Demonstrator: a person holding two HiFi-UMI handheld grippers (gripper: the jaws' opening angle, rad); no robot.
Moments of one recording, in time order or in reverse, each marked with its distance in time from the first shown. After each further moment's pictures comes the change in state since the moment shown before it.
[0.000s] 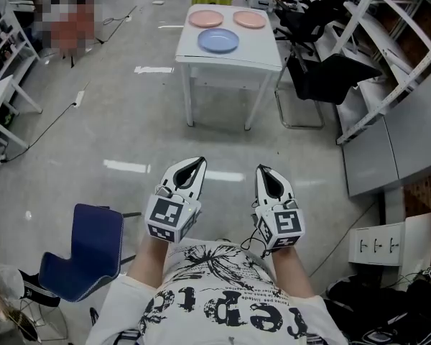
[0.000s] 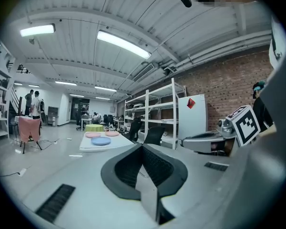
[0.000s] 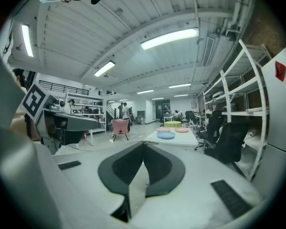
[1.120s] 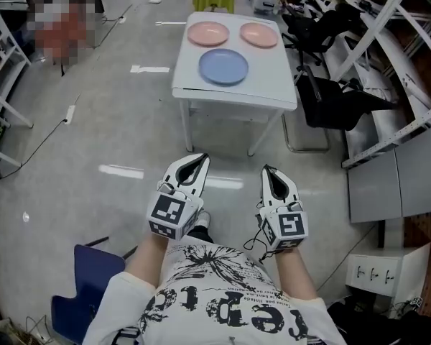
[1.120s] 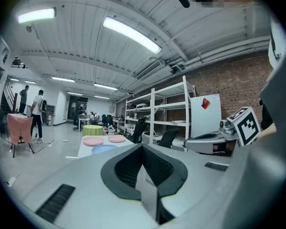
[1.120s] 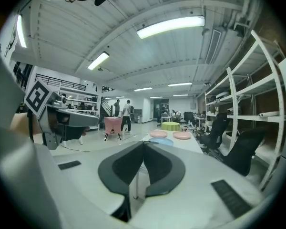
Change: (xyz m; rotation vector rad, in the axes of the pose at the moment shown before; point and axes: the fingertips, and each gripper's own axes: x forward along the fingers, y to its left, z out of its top) left arm 0.259 0.228 0.044 -0.016 -0.010 -0.033; right arm 0.315 -0.111 0.056 -0.040 0.020 -0.031
